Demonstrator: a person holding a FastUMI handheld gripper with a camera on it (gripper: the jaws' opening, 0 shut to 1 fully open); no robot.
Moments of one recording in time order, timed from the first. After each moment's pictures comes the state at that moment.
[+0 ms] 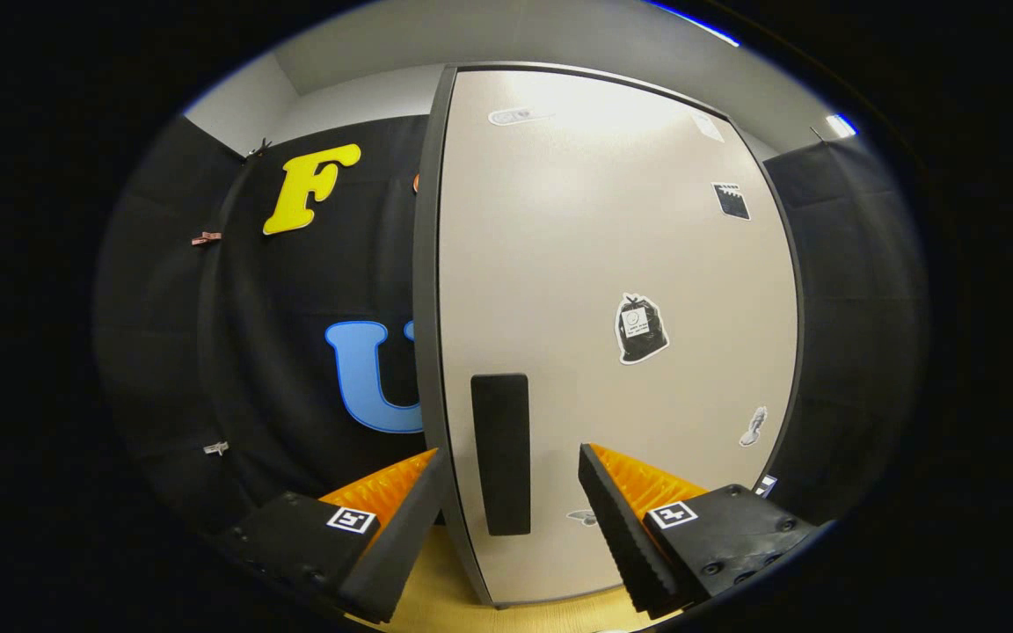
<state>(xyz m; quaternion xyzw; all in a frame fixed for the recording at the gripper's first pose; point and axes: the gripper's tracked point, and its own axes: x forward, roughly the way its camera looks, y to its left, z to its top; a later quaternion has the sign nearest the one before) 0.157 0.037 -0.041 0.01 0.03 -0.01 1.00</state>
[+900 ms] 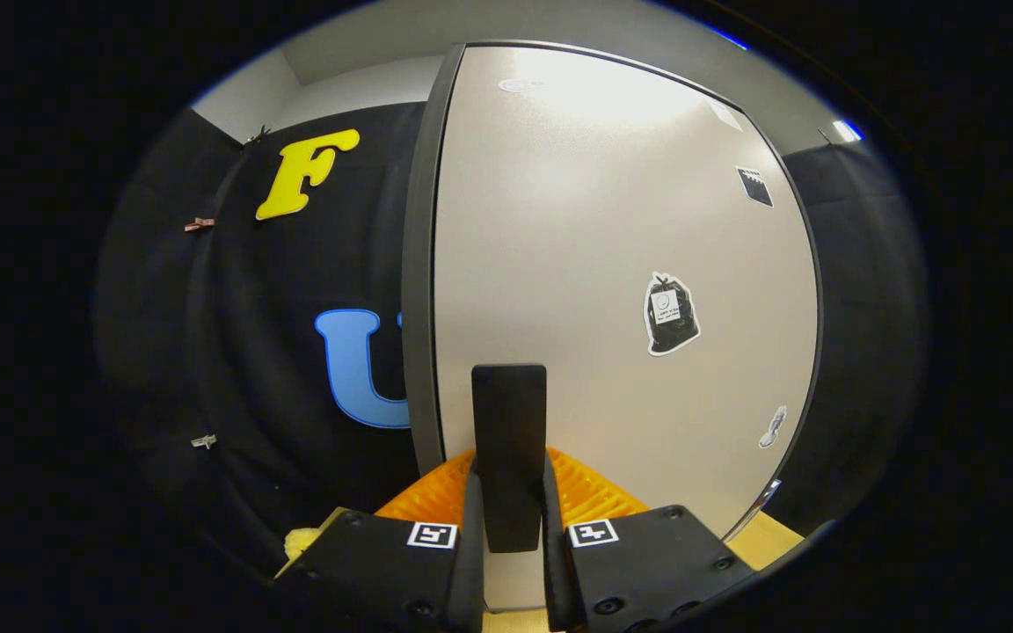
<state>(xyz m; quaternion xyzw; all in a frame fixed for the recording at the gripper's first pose) 0.175 0.040 -0.054 -0.01 0.04 -0.01 1.00</state>
